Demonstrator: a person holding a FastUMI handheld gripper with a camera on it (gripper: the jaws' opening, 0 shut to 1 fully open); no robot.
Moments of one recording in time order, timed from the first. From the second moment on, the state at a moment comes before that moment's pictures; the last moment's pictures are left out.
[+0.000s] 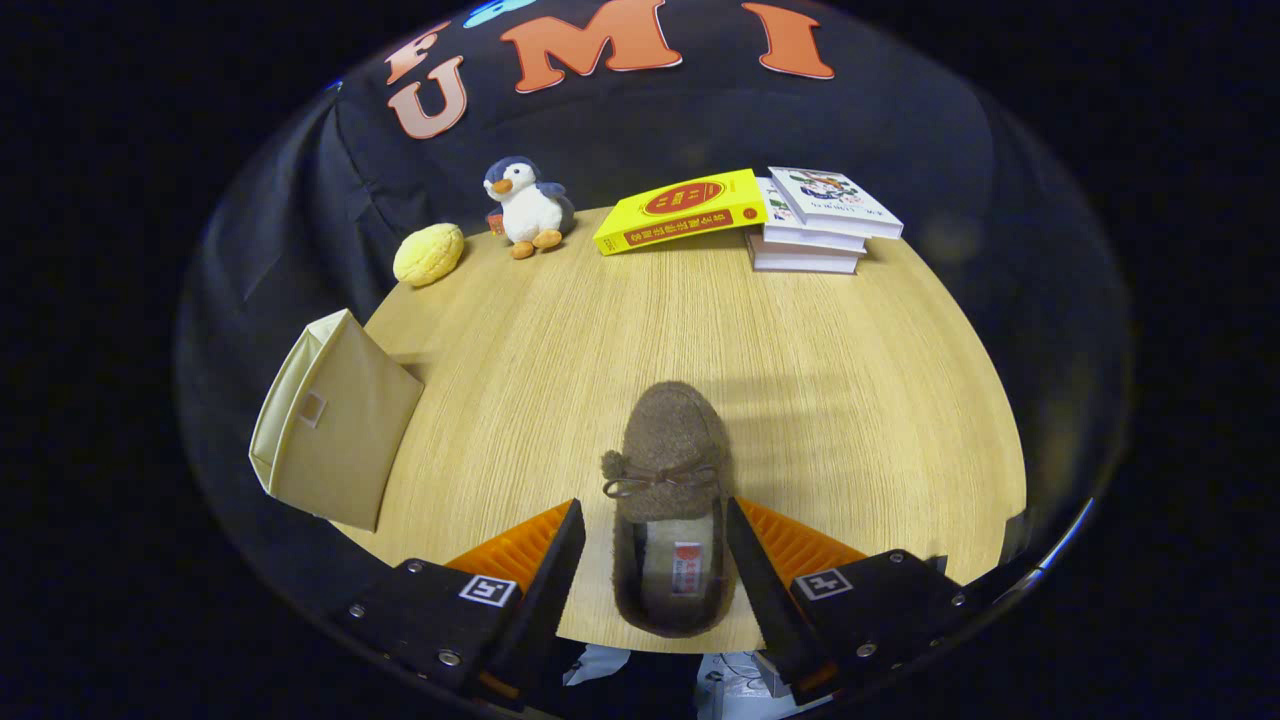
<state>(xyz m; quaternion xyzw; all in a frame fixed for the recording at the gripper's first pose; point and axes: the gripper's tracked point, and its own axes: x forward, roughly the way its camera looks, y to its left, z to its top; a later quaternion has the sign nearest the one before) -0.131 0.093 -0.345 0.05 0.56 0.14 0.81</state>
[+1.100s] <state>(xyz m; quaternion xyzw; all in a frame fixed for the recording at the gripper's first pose) -0.116 0.087 -0.405 0.11 0.60 0.04 0.79</state>
